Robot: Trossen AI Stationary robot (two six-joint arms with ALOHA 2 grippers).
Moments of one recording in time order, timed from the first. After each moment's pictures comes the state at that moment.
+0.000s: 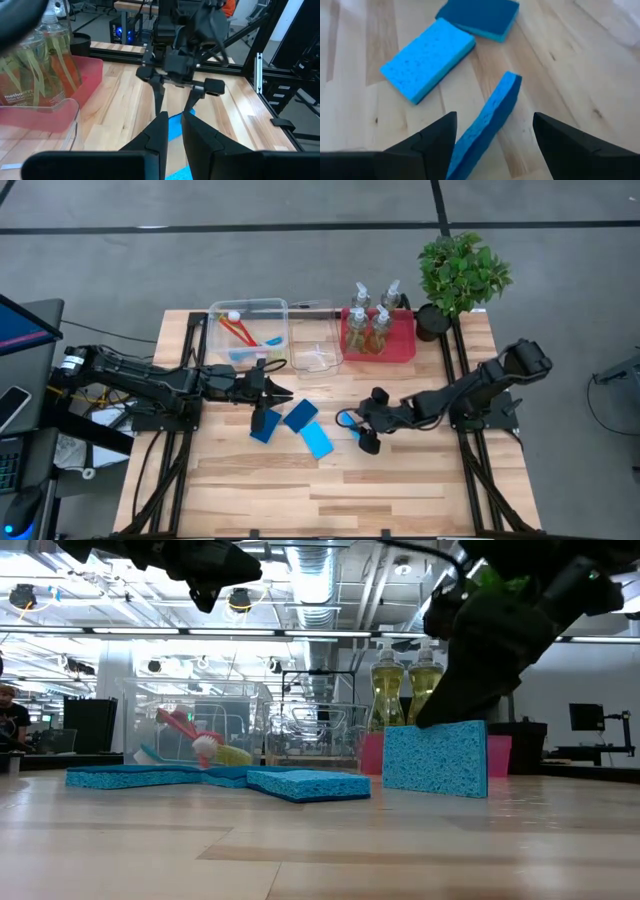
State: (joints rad) left arm -0.16 1.03 0.59 0.20 -0.14 -0.10; right arm 0.32 1.34 0.60 0.05 0.36 0.49
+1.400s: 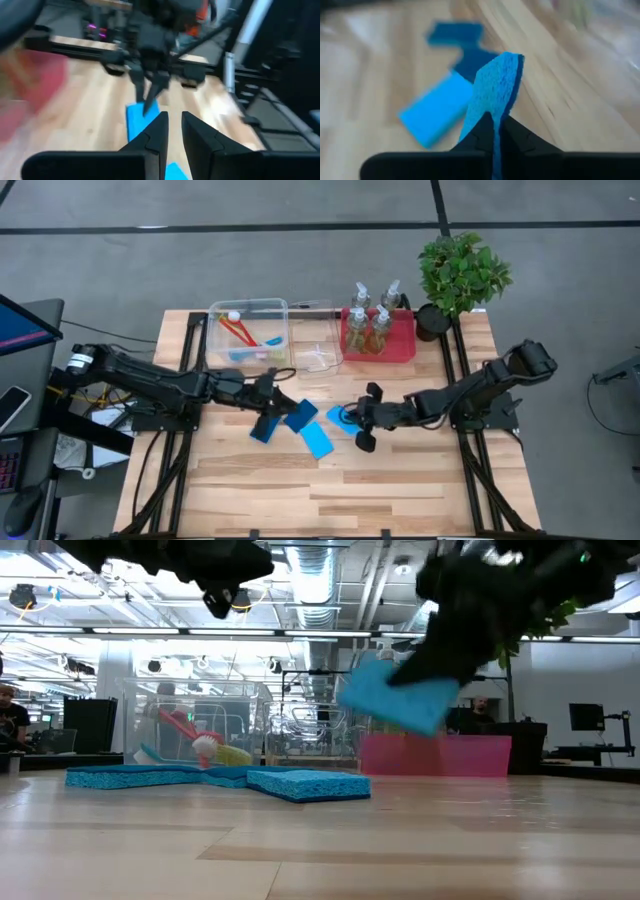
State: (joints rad) left arm -0.17 1.14 0.59 0.33 -0.02 -0.14; right arm 0.30 1.29 0.60 0.21 0.40 0.37
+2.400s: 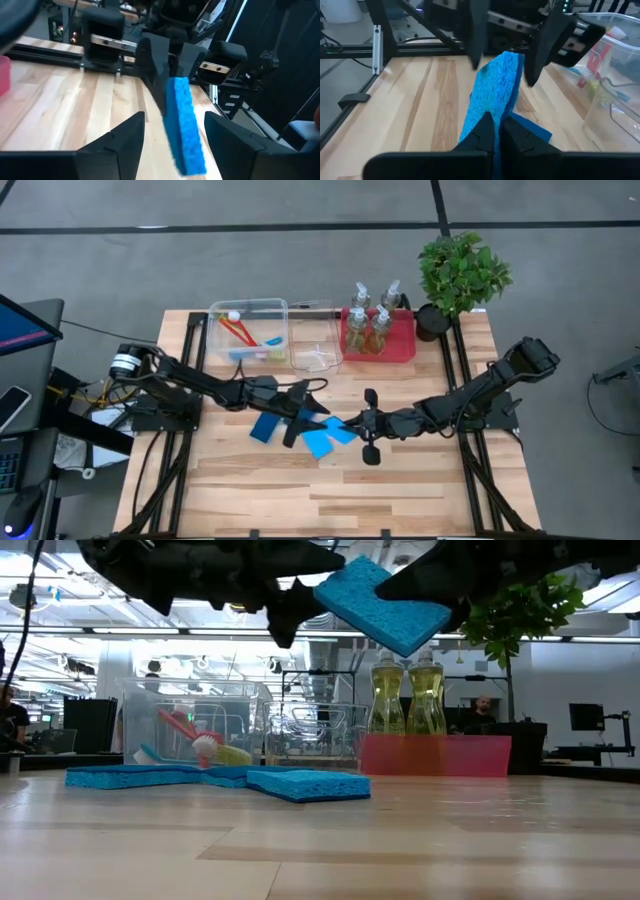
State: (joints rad) left arm -0.14 1.58 0.71 0.73 0.14 -0.19; right arm 0.43 1.25 0.60 0.48 0.47 0.13
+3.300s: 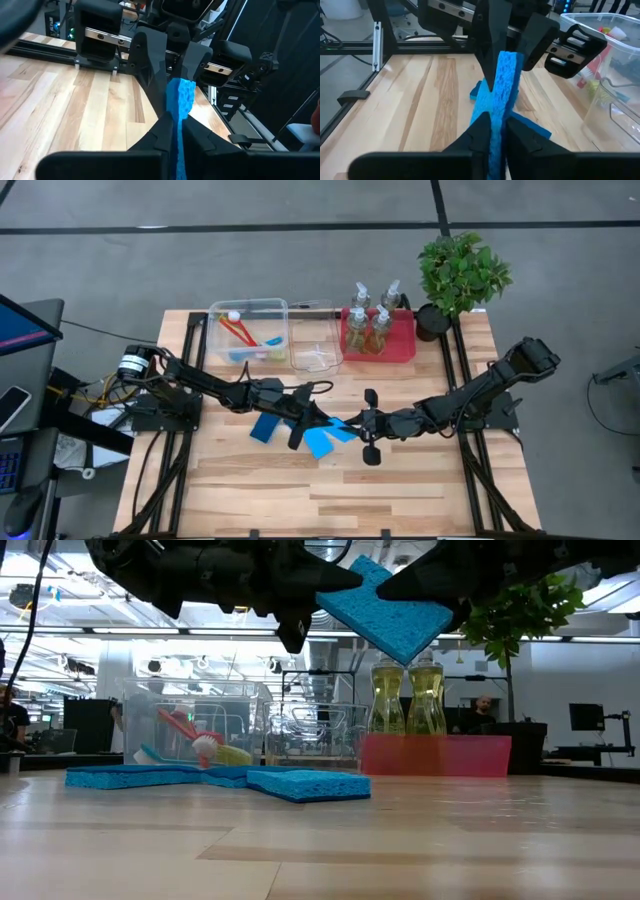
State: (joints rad) left arm -0.15 1.64 0.75 0.75 0.14 -0.22; right arm 0.44 1.25 0.60 0.47 0.47 0.12
